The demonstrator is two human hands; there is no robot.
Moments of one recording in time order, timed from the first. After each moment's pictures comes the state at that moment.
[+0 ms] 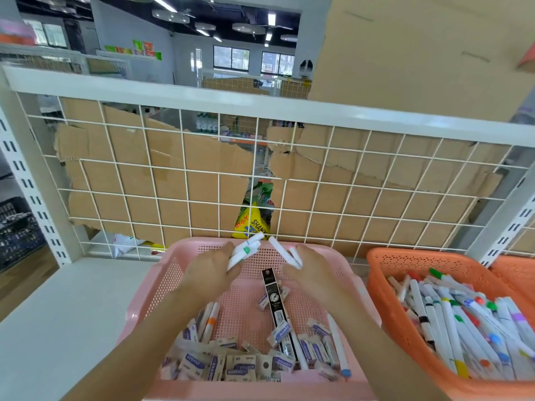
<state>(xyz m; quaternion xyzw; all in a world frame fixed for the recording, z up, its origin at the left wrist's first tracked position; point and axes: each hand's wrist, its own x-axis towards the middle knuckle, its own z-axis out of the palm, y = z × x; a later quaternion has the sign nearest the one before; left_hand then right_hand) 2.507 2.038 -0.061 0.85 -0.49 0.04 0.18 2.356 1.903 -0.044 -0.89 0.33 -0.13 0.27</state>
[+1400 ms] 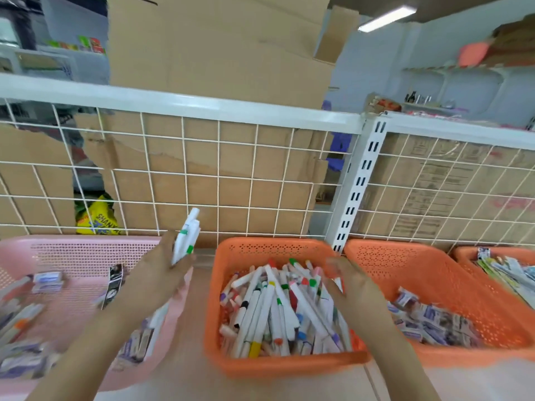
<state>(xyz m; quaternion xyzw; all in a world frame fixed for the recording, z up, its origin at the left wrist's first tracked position) 2.286 1.917 -0.010 0.82 -0.38 -0.07 0.43 2.048 1.723 -0.043 -0.89 0.34 -0.29 0.11</state>
